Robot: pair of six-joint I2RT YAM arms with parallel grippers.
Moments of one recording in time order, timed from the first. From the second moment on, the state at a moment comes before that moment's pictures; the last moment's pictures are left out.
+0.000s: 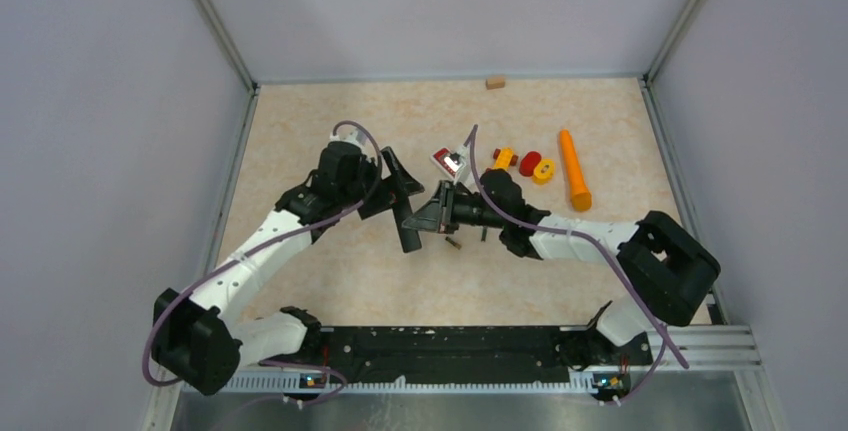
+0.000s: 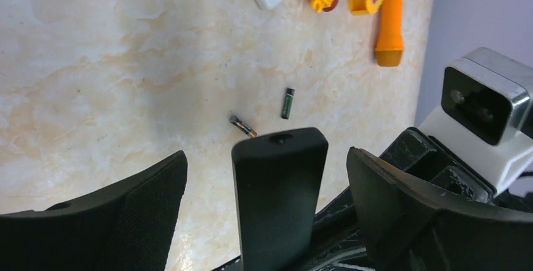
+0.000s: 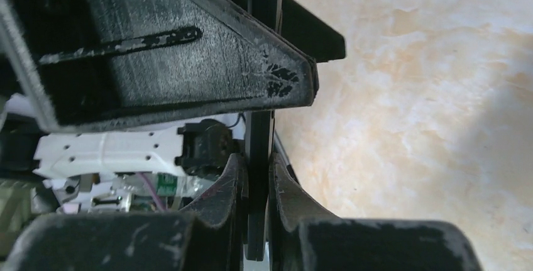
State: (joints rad) left arm -0.50 1.18 0.91 -0.39 0.16 -0.86; right arm 0.84 1.52 0.74 0.58 -0.44 0.98
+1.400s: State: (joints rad) left arm -0.30 0.95 0.73 0.28 0.74 -1.13; right arm 0.74 1.54 0.84 1.02 -0.84 1.40
